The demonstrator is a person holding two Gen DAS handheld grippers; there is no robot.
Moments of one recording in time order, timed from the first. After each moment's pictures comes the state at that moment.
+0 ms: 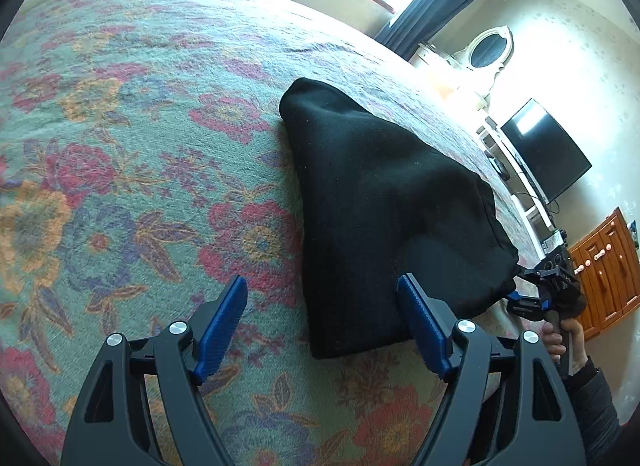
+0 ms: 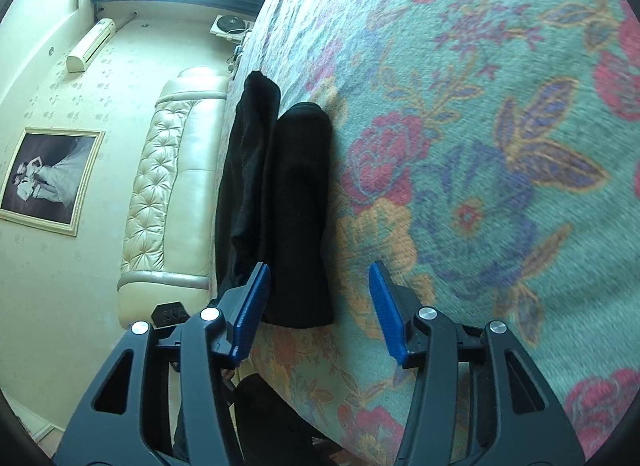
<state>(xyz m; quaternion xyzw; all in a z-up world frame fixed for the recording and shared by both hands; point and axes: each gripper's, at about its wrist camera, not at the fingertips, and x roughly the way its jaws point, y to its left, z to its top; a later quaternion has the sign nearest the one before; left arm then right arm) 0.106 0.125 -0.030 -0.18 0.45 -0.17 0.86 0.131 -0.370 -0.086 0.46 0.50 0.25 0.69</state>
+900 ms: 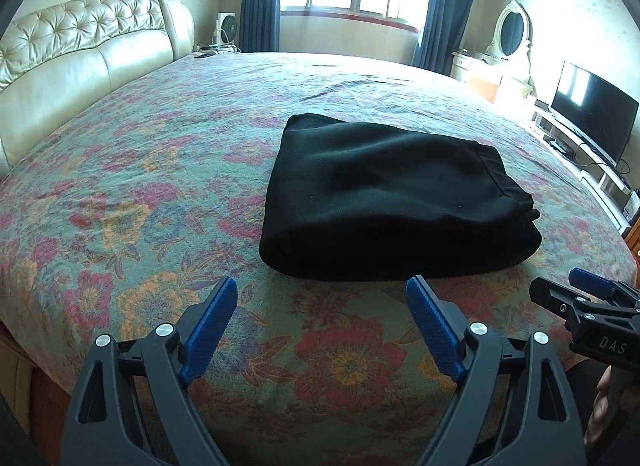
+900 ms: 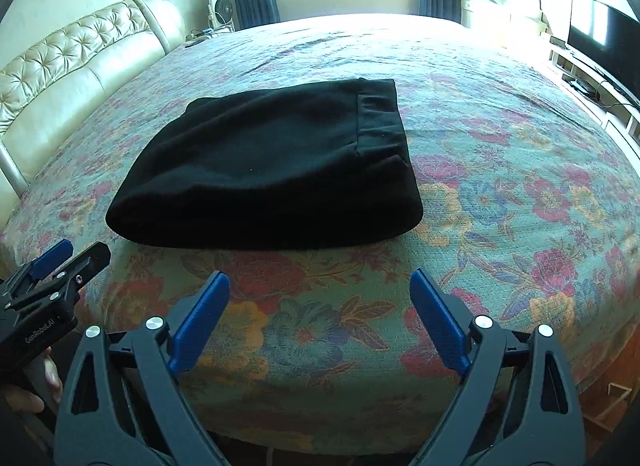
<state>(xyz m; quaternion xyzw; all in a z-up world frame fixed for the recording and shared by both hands) 0.007 0.034 0.002 -0.03 0.37 -0.02 0.93 0.007 -0.180 0.013 0.05 0.42 0.05 0.90</state>
